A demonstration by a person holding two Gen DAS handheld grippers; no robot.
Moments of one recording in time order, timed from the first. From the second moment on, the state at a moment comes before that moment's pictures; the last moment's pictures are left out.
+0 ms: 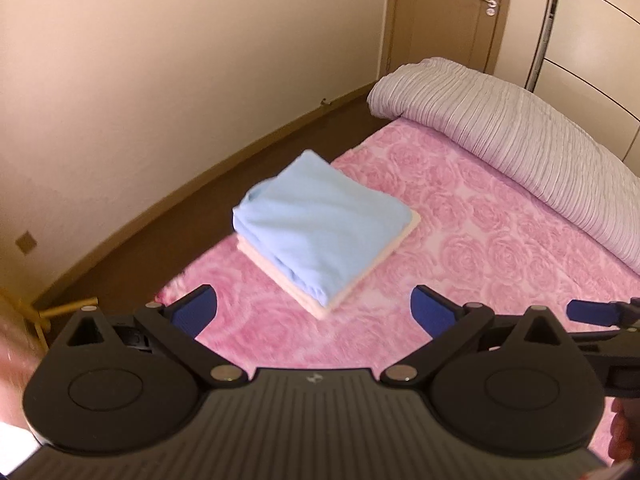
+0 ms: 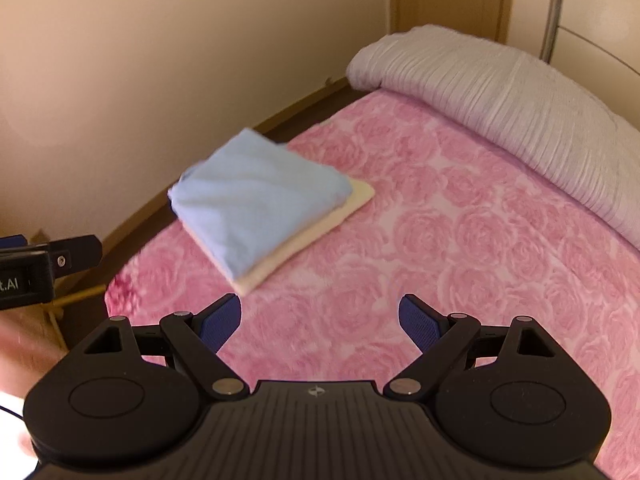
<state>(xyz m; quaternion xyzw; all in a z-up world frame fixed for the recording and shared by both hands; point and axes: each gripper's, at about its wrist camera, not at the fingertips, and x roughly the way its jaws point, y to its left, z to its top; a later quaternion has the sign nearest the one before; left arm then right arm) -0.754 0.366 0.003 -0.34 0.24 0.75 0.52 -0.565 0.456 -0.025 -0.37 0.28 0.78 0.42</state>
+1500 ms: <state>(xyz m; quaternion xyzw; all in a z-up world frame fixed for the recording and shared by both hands) -0.770 0.426 -0.077 -0.45 0.25 0.73 0.45 -0.593 0.554 -0.093 -0.48 0.31 0.74 0.34</state>
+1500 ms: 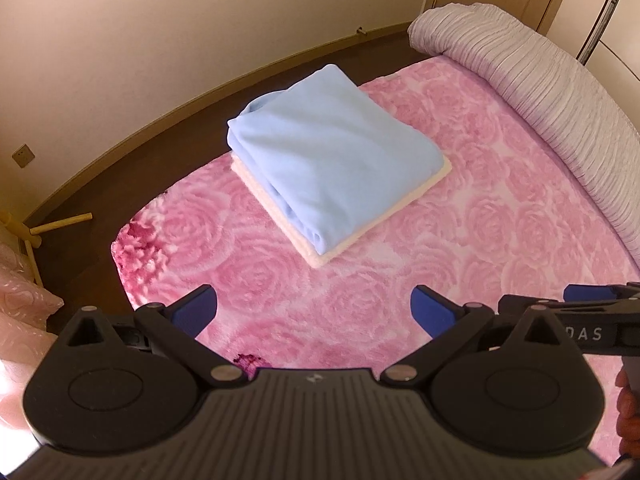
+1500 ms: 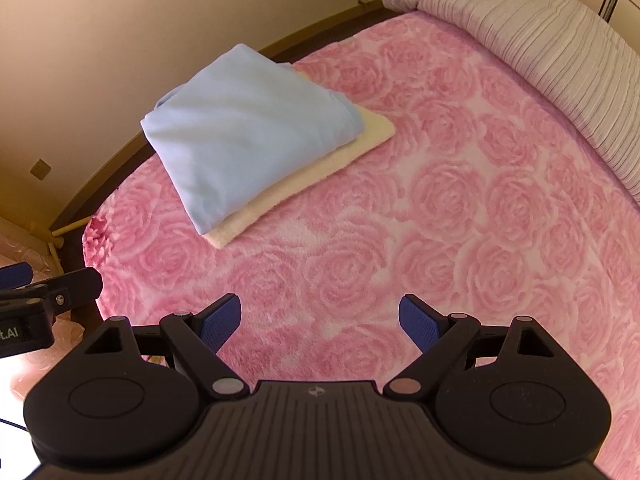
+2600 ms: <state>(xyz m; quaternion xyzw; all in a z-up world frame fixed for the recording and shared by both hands) -0.816 0.458 -0.100 -0.45 0.25 0.72 0.46 -0.640 0.569 -0.107 -0.50 0.32 0.73 0.34</state>
